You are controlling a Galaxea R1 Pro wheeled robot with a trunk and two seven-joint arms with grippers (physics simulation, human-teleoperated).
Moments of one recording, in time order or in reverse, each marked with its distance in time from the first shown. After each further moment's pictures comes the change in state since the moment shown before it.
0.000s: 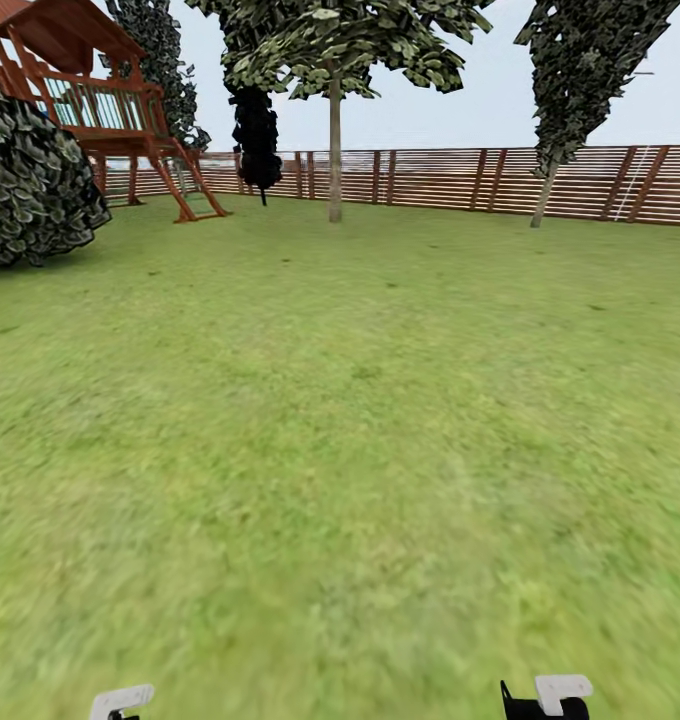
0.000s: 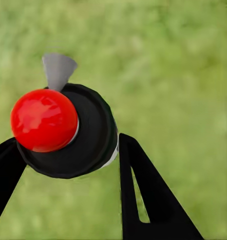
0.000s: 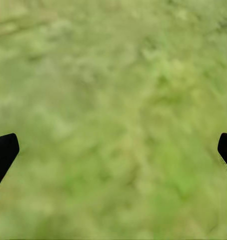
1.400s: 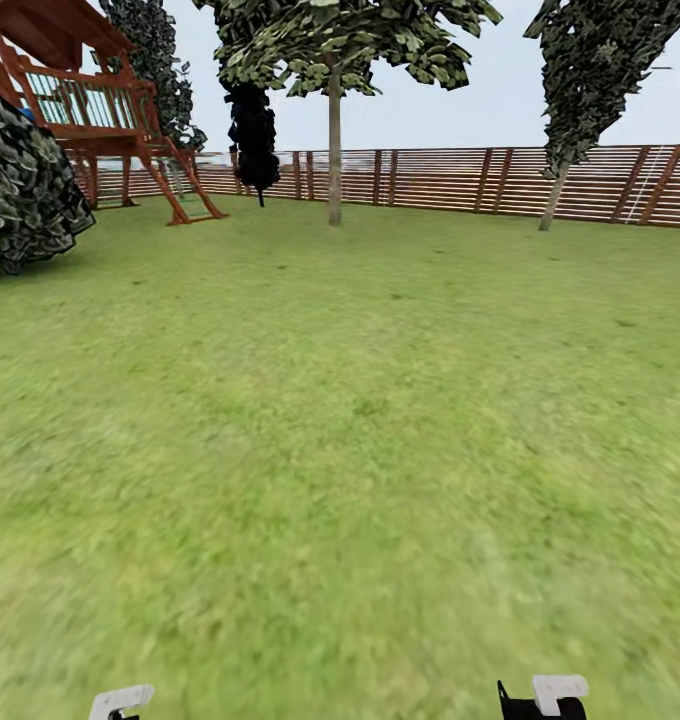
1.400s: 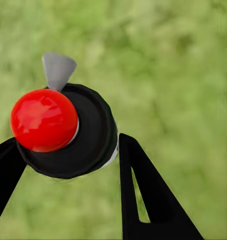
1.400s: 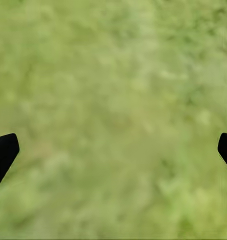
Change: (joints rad) left arm 0.000 0.000 0.000 0.000 0.000 0.000 0.000; right arm 0.000 0.008 0.000 0.000 0.000 0.000 0.000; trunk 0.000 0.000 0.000
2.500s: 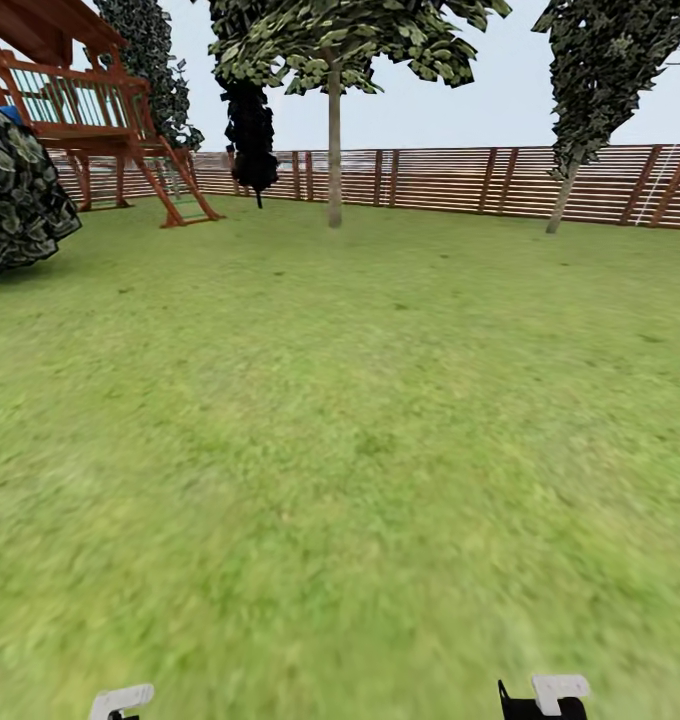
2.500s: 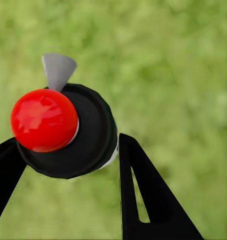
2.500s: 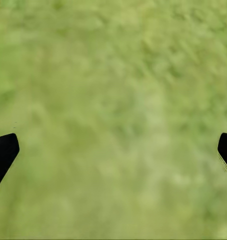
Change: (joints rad) left arm 0.000 0.000 0.000 0.000 0.000 0.000 0.000; right arm 0.000 -0.001 0.000 -0.001 -0.001 0.000 0.000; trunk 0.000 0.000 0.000
